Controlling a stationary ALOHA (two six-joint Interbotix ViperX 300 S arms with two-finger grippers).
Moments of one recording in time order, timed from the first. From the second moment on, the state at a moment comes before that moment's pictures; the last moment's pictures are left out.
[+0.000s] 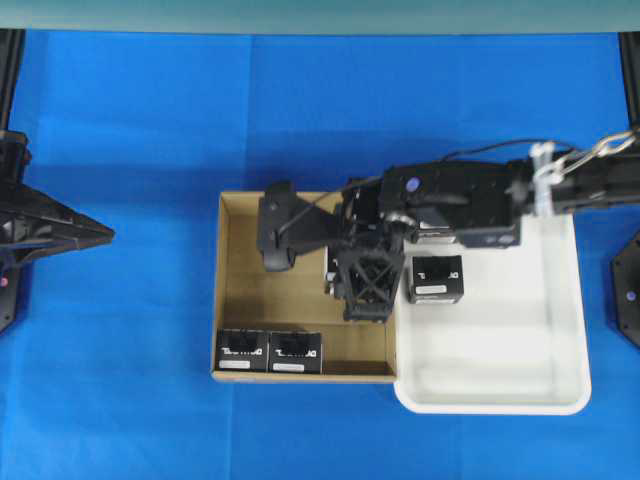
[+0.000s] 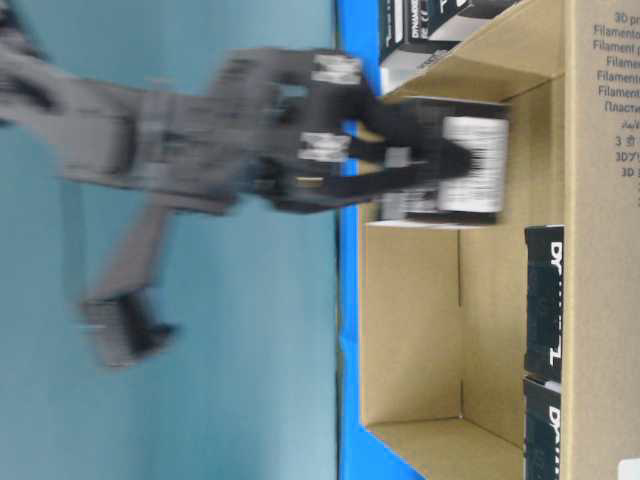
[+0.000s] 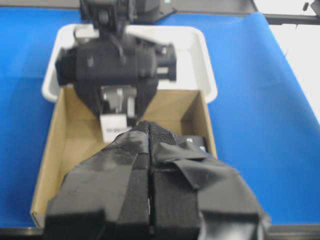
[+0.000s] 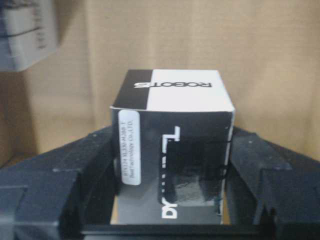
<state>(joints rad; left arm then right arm) -0.04 -1.01 1.02 0.01 0.18 -0.05 -0.08 0.22 0.23 0.14 0.91 -0.17</state>
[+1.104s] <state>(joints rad) -0.04 -1.02 1.01 0.01 0.18 -0.05 -0.16 -0.35 0.47 0.14 1.21 -0.16</state>
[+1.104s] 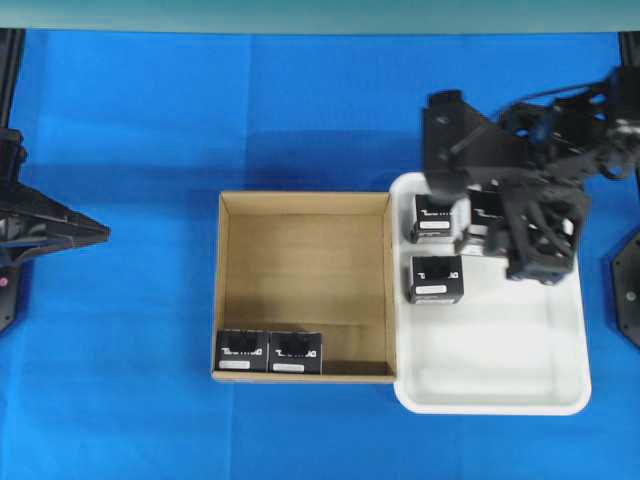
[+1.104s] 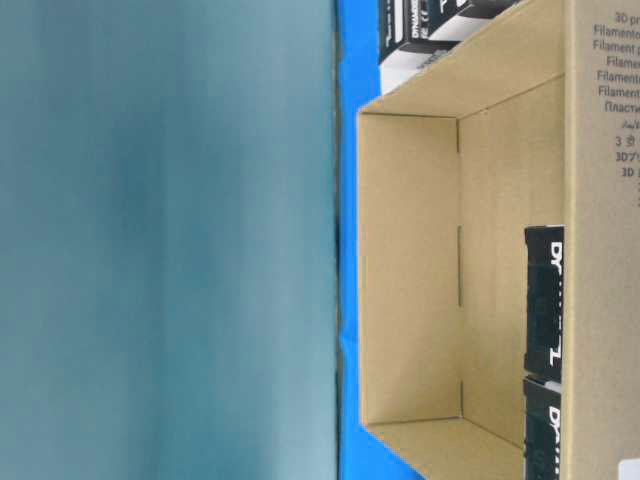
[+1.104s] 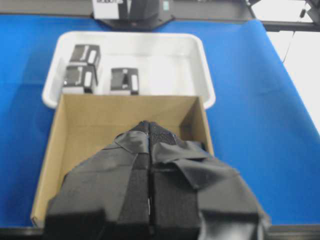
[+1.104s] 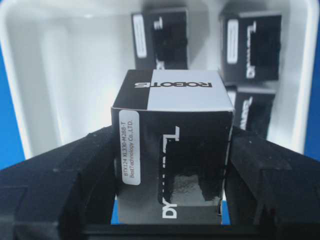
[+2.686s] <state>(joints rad) -0.05 -1.00 0.99 0.01 0.18 -0.09 -0.08 -0.21 0.92 0.14 0.69 -0.16</state>
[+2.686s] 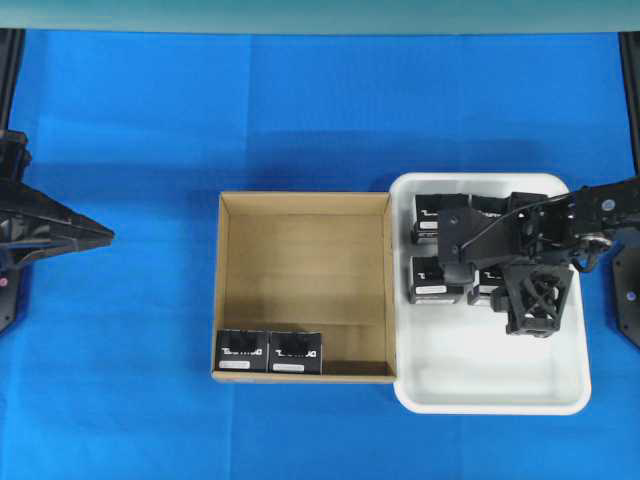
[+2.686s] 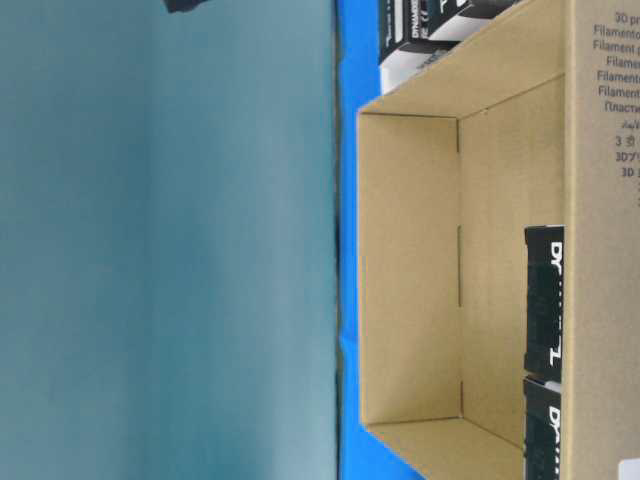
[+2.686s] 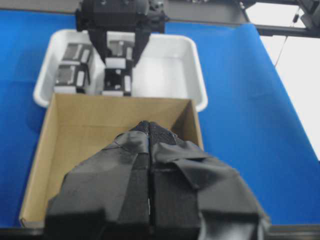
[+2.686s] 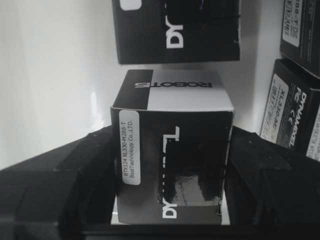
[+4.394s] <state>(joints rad) -0.07 -0.99 0.98 0.01 0.18 -0.10 -0.11 -0.54 0.90 0.10 0.72 -0.04</state>
